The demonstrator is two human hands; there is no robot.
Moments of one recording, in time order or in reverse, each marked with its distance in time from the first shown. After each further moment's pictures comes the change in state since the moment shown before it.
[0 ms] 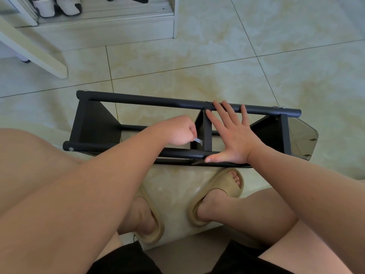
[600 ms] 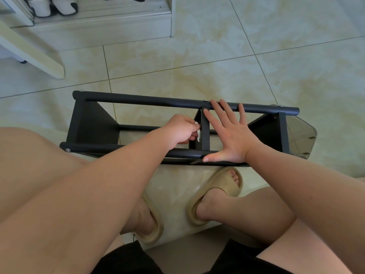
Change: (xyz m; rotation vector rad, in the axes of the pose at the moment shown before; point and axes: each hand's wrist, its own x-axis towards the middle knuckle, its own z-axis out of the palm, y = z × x) left_hand 0.011 0.008 0.023 -0.745 0.172 -0.203; right_hand 0.000 0.001 0.001 0.005 0.012 -0.012
